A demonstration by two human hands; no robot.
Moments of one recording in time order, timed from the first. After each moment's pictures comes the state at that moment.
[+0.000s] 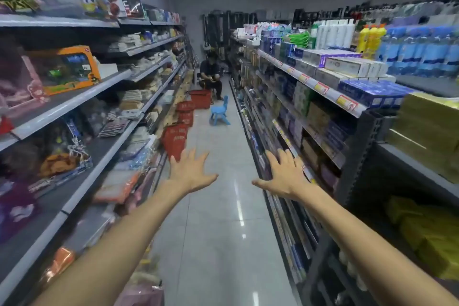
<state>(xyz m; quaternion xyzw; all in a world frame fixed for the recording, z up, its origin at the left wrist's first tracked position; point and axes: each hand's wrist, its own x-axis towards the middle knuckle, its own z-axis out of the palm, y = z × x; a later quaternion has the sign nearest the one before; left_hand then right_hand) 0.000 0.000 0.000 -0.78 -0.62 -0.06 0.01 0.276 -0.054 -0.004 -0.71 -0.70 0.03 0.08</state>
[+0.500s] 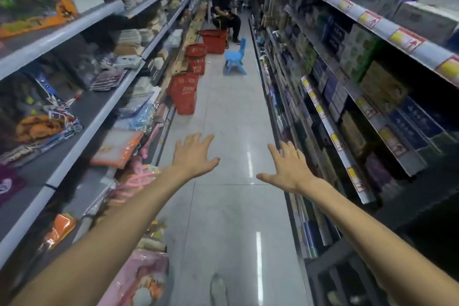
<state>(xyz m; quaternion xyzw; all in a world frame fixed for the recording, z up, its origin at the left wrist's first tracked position) -0.003 0.192 -0.111 -0.76 -0.65 -0.01 -0.04 0.279 0.143 -0.117 -0.67 -0.74 0.12 0.01</state>
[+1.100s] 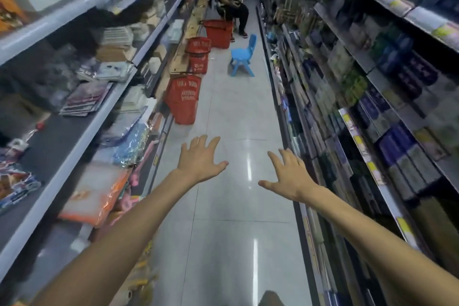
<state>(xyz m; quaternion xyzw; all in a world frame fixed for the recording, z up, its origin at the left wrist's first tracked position) -0.069 0.572 -0.146 -0.76 -0.64 0.00 -0.10 0.207 0.531 -0.153 -0.65 -0.75 0.14 -0.04</state>
